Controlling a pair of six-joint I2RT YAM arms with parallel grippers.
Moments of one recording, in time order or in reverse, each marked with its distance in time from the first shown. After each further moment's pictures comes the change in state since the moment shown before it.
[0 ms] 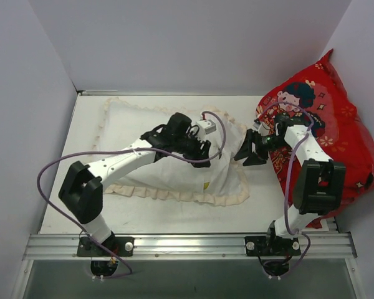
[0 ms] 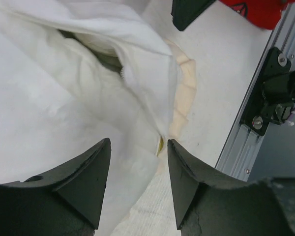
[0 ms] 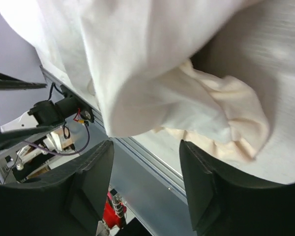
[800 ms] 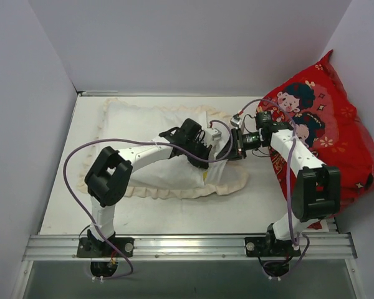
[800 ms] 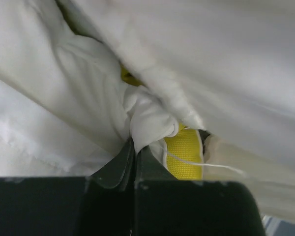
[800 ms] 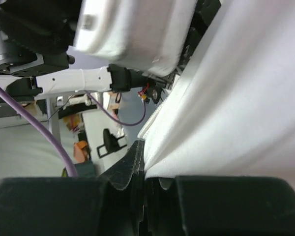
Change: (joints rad) left arm -0.021 0.325 0.154 -0.053 -0.063 0.118; right arm 0.139 -0.090 -0.049 0.198 -0.372 0.134
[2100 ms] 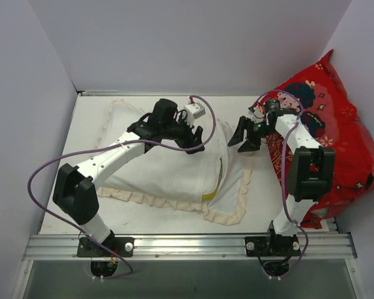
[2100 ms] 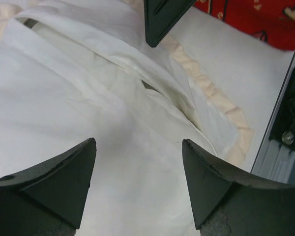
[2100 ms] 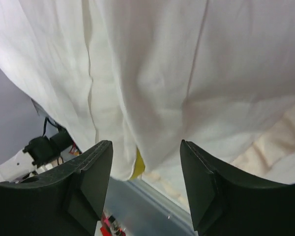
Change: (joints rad) left arm 0.127 -0.297 -0.050 0.074 0.080 -0.028; right arm -0.095 0.277 0.282 -0.064 0.500 0.016
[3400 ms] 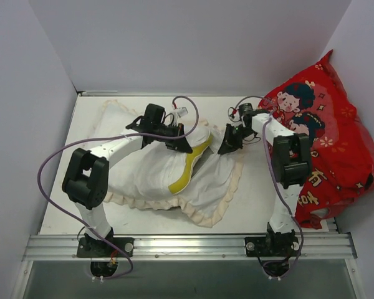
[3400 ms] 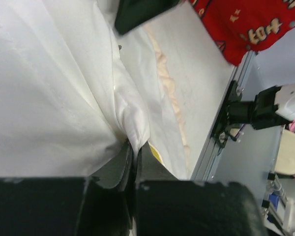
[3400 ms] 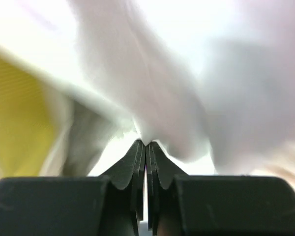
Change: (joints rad) left arm 0.159 0.151 -0.094 0.117 0.316 -0.303; right arm 0.199 0.220 0.058 0.065 0.196 0.167
